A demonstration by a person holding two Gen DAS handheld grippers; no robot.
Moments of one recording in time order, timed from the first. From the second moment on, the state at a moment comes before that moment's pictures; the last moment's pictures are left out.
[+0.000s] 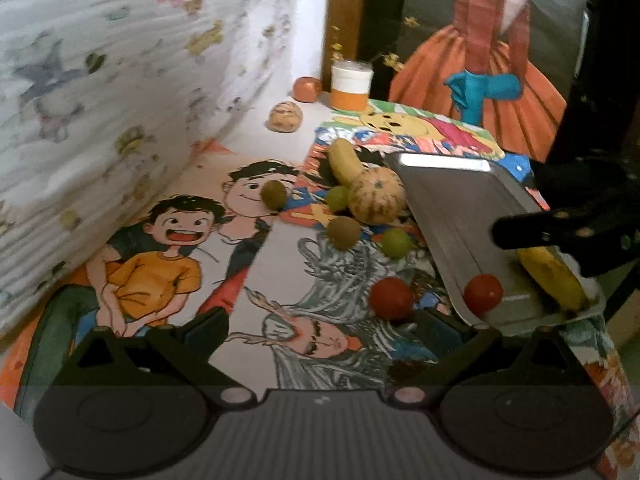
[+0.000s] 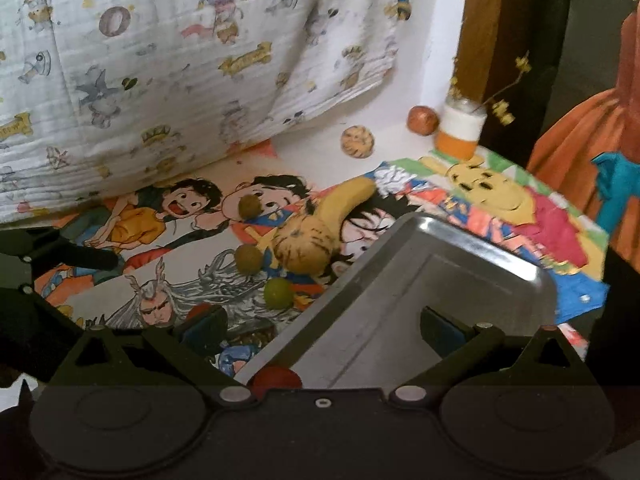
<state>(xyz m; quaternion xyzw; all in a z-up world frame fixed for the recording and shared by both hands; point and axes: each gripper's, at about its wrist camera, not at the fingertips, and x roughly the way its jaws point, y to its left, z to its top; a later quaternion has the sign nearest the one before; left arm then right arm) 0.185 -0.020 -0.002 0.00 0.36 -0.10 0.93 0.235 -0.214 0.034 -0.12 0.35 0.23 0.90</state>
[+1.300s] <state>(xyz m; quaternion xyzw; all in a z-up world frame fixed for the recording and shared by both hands) 0.216 -0.049 -0.019 -0.03 0.38 -0.14 0.91 0.298 -0.181 -0.016 -0.08 0.41 0.31 0.86</state>
